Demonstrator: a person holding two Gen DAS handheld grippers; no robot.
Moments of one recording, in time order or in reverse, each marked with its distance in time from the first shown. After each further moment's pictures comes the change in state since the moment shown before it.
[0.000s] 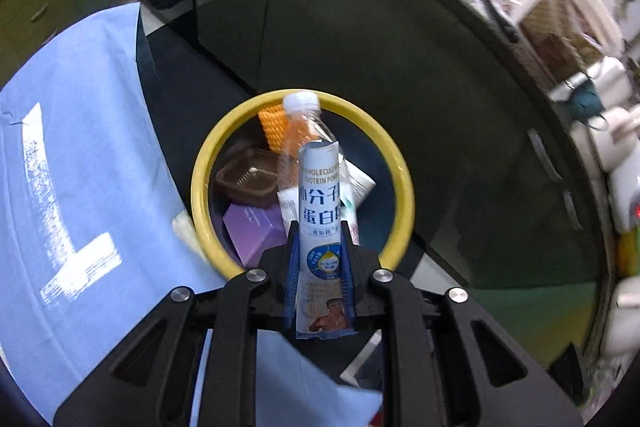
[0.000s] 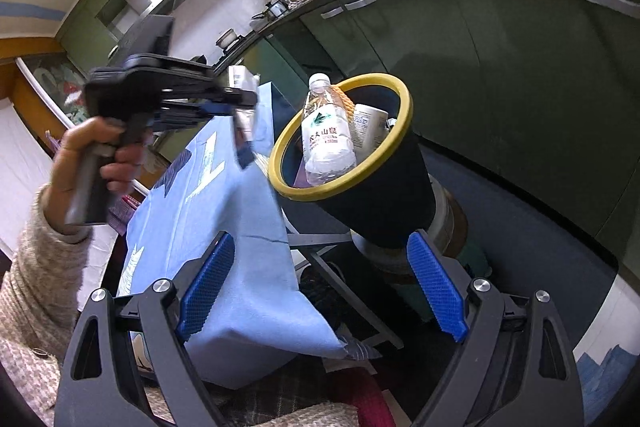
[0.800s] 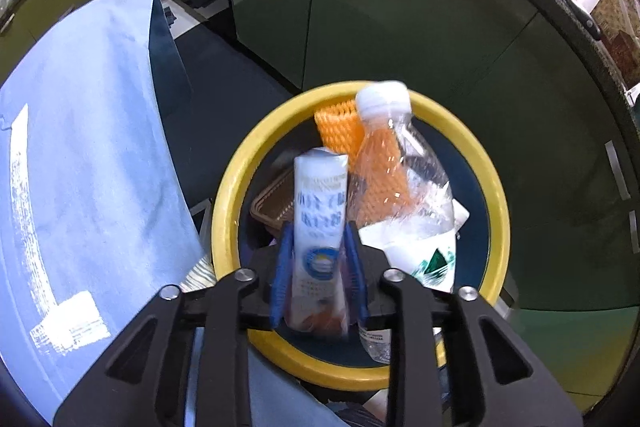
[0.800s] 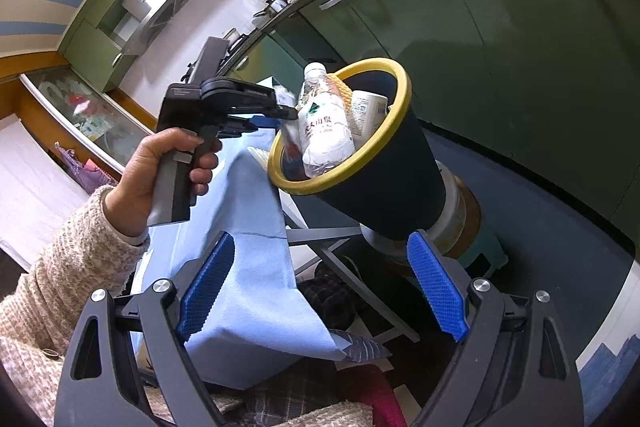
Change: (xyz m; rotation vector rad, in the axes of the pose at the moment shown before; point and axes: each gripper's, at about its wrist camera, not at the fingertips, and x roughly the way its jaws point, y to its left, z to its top) left arm 0.067 0.028 0.013 -0.017 0.005 0.158; right arm 0.008 -0.011 -0.004 0.037 0.019 0.048
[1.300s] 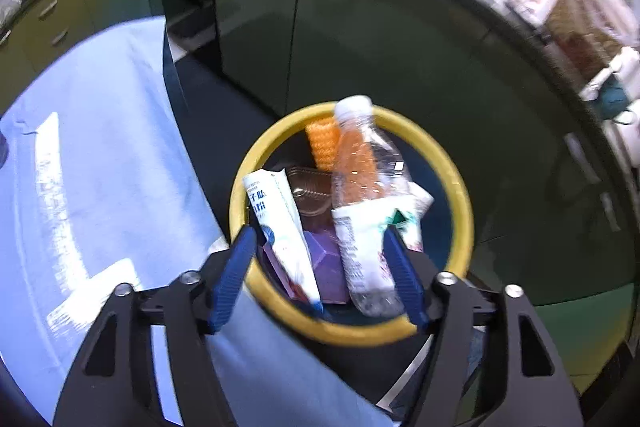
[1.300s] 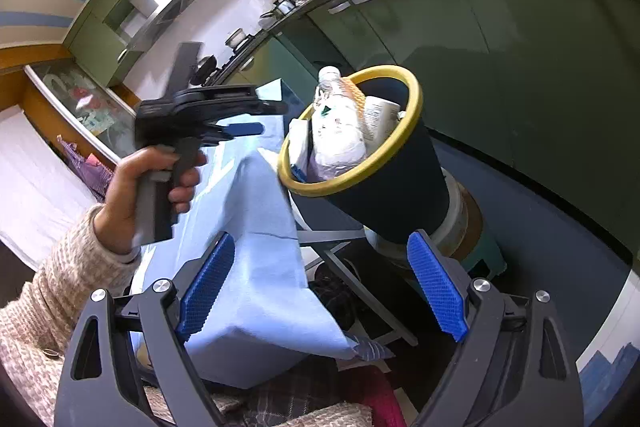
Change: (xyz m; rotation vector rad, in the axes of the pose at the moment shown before) left arm -0.073 0.008 -0.044 0.054 -0.156 -0.087; right arm -0.004 0.017 -0.001 -0.040 -0.008 0.001
